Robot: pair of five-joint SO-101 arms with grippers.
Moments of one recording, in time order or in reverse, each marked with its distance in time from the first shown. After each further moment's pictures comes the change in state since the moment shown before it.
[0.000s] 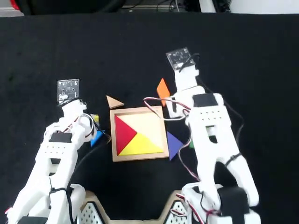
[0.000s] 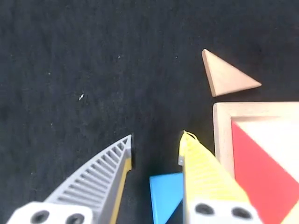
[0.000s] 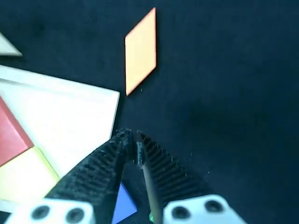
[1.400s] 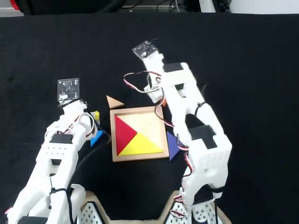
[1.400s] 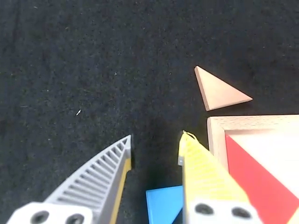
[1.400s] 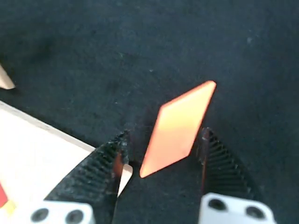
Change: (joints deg) left arm 0.4 0.0 1.2 -4.9 0.0; right arm -7.3 43.3 -37.8 3.7 13.4
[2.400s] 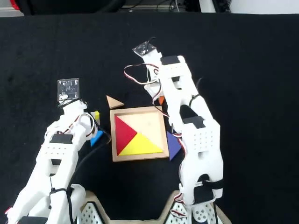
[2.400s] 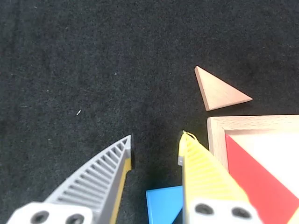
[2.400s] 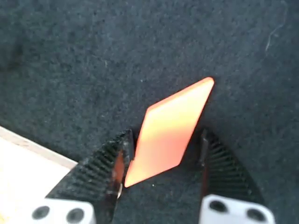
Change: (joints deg) left arm 0.0 0.0 0.0 0.0 0.0; right arm 1.8 17.1 -21.1 11.3 -1.1
